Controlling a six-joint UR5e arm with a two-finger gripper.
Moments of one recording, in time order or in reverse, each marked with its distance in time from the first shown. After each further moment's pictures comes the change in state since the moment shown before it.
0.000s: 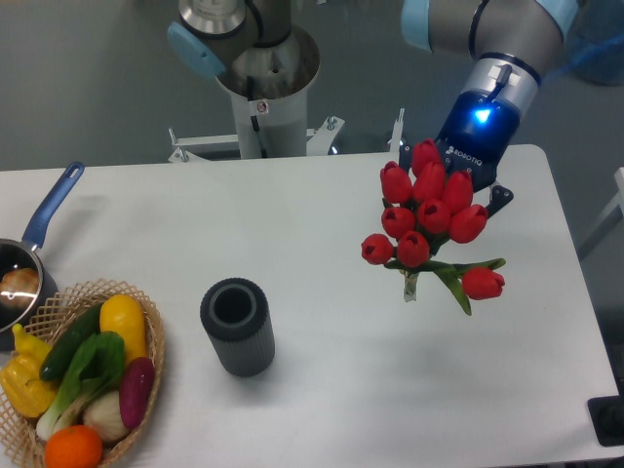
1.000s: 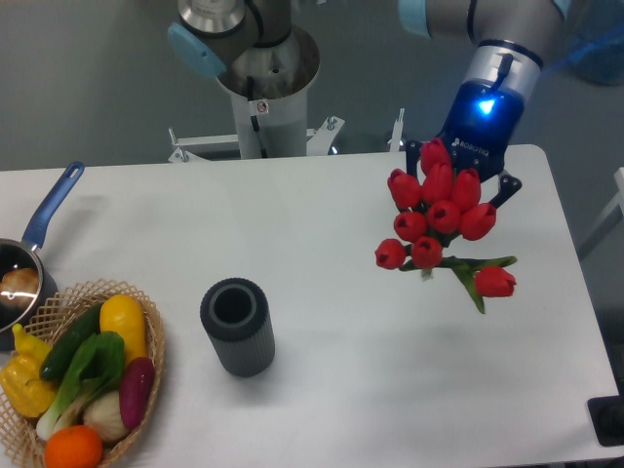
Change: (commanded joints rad) arm 0.000 0.081 0.008 -0.006 0.313 -0.089
